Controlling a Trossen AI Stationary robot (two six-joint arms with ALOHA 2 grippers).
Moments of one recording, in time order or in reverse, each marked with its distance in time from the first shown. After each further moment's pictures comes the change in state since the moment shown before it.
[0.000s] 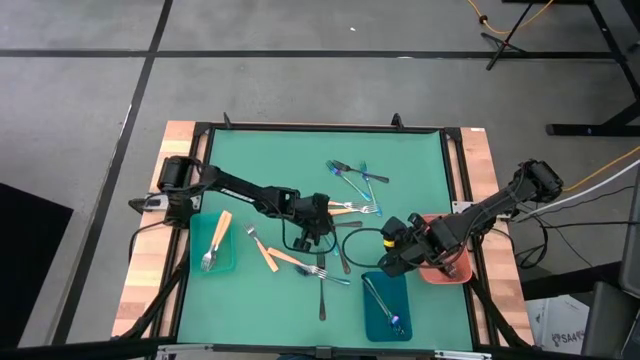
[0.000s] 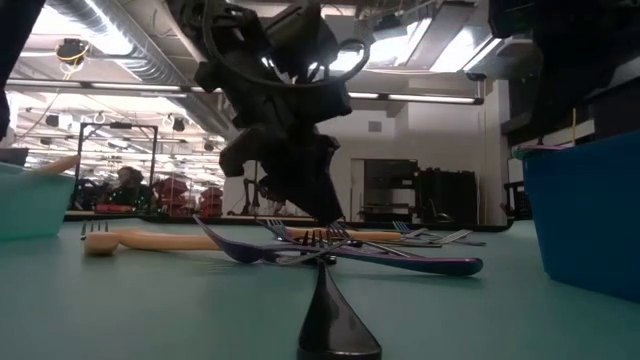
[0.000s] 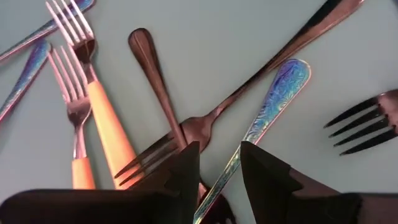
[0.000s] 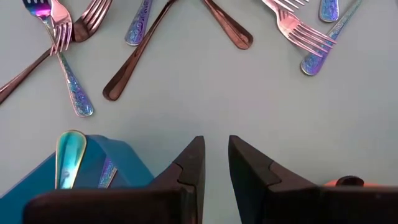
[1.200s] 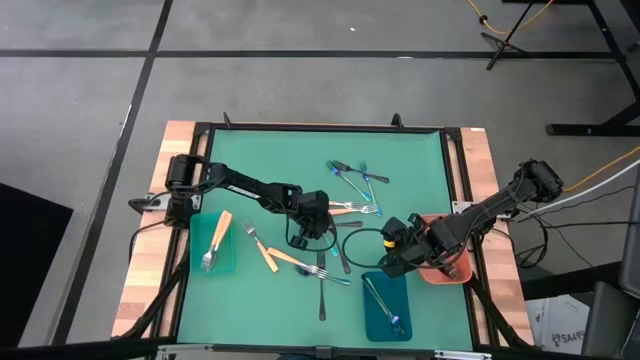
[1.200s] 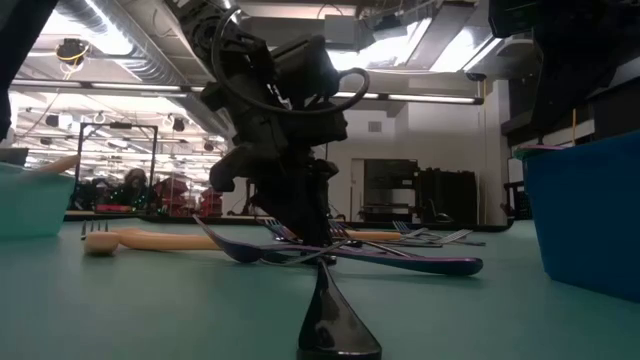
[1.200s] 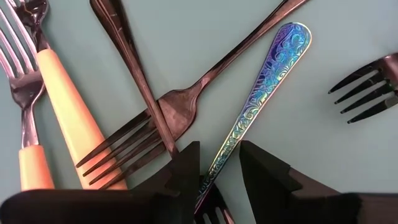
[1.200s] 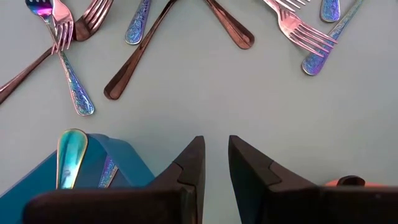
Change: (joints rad) left arm 0.052 0.056 0.002 -0.055 0.123 0.055; right arm 0.000 0.000 0.000 0.001 0.000 -0.001
